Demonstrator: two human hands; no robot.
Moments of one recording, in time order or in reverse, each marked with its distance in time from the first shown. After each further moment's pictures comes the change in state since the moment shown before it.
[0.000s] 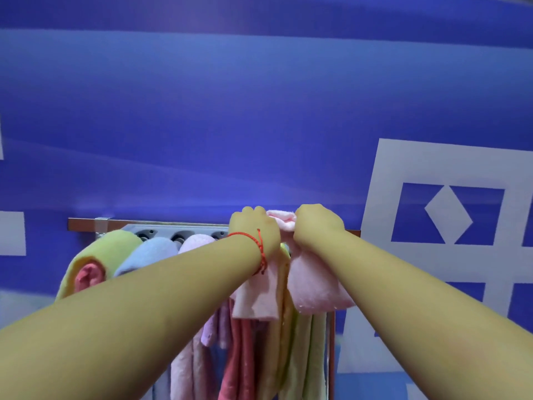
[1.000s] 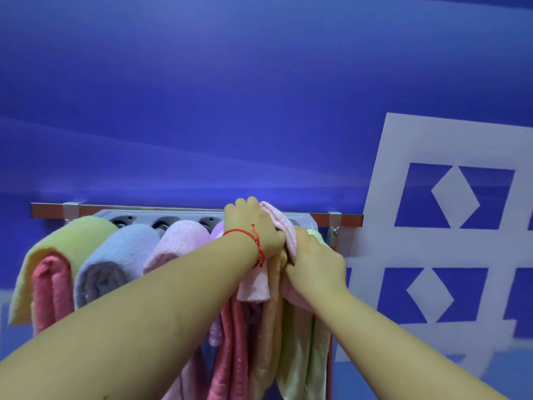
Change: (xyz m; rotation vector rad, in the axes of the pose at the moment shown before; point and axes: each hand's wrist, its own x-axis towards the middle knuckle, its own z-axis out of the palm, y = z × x) left_hand 0.072 -0.001 0.066 0.007 0.288 -0.037; right_hand -0.010 0.024 0.112 0.039 0.265 -0.061
